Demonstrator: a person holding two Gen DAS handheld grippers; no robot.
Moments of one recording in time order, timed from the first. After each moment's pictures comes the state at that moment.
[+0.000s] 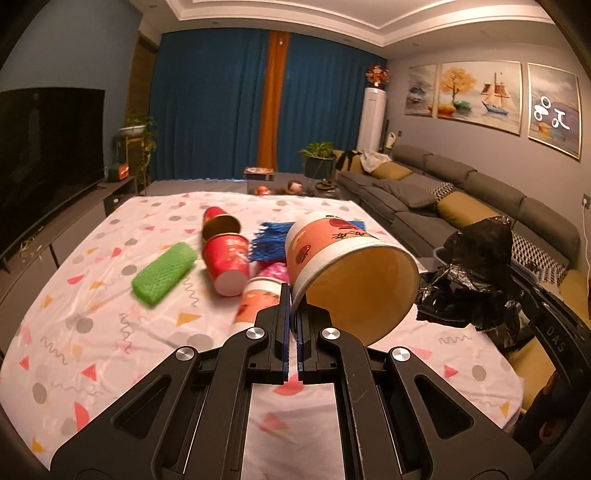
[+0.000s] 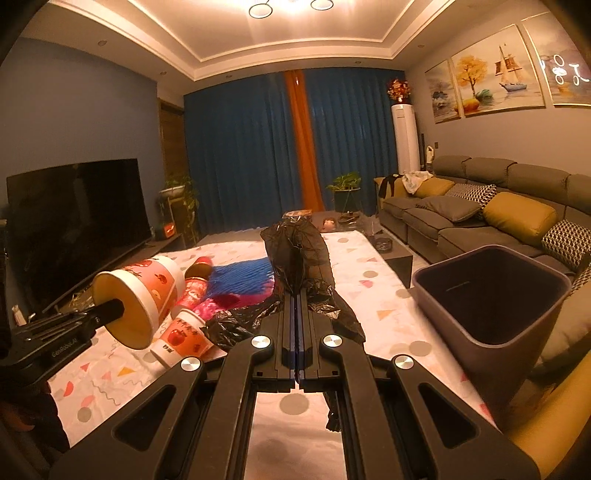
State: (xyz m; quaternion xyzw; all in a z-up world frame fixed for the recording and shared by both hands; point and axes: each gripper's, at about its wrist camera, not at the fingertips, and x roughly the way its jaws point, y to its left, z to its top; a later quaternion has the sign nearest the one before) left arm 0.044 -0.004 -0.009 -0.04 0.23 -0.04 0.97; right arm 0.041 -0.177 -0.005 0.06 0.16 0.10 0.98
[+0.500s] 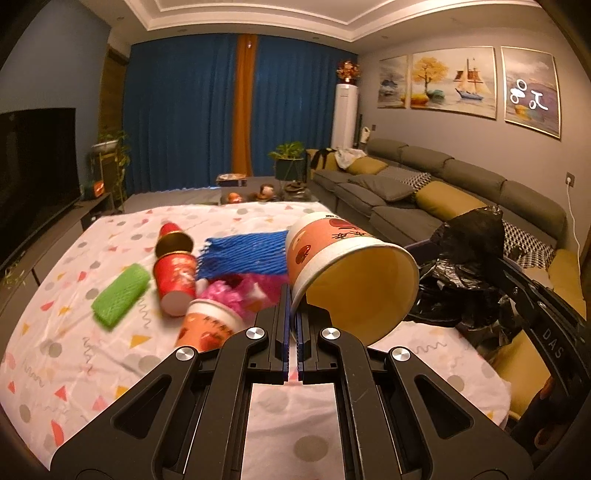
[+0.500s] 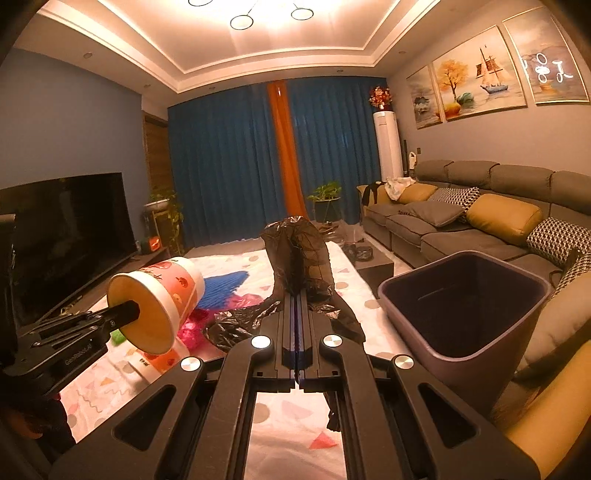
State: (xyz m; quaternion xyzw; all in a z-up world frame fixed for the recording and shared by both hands) left arm 0.067 -0.059 -0.002 -0.01 0.23 -0.08 0.97; right arm 0.040 -0.206 0.000 0.07 0.14 0.07 0.99
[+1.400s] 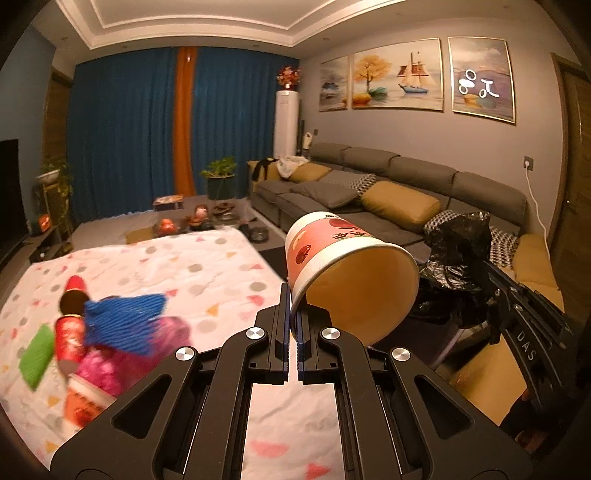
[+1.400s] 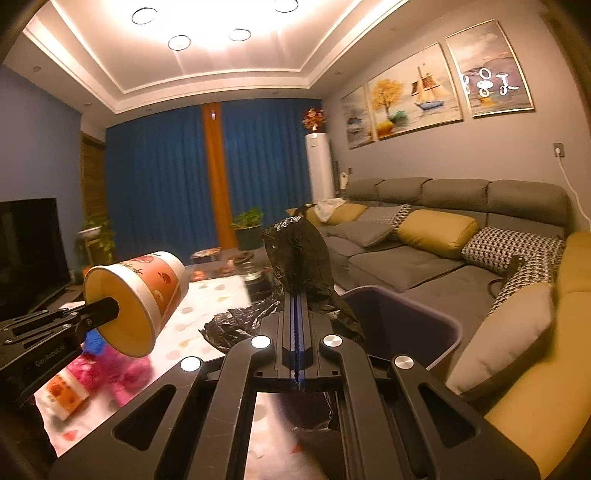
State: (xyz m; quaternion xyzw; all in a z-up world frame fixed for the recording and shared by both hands) left arm 0.132 -0.194 0.021 0.01 0.20 -0.19 0.96; right arm 0.060 -0.298 0.001 0.07 0.10 -0.08 0.99
